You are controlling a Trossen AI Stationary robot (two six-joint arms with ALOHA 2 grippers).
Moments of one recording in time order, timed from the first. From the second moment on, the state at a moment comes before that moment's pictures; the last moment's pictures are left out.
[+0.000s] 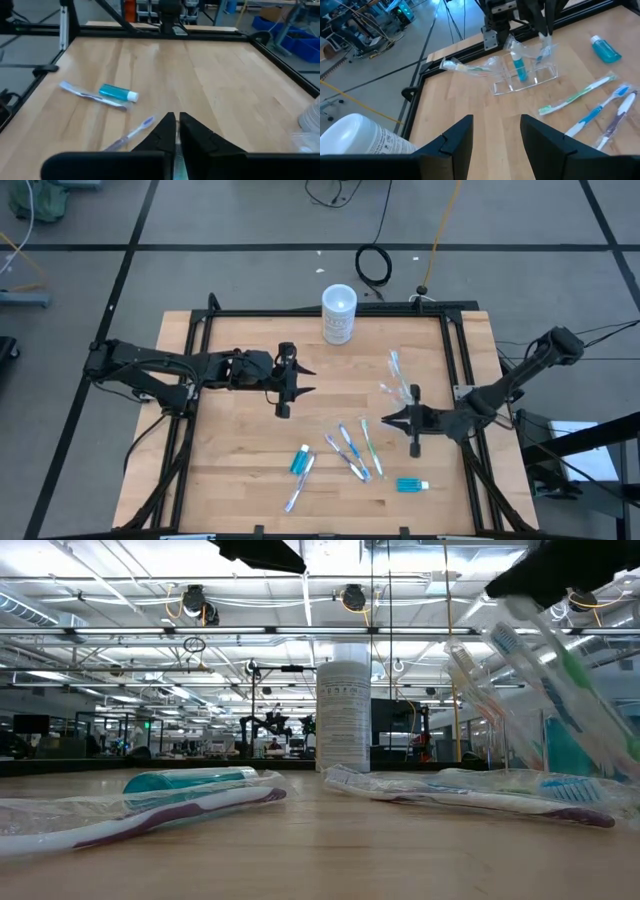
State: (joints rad) left arm -0.06 1.32 1.06 -0.16 -0.17 0.36; right arm 0.60 0.92 0.49 0.03 0.64 0.22
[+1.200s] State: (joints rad) left arm -0.06 1.32 1.06 -0.15 -0.17 0.36; right arm 0.64 0.68 0.49 0.08 1.03 -0.17
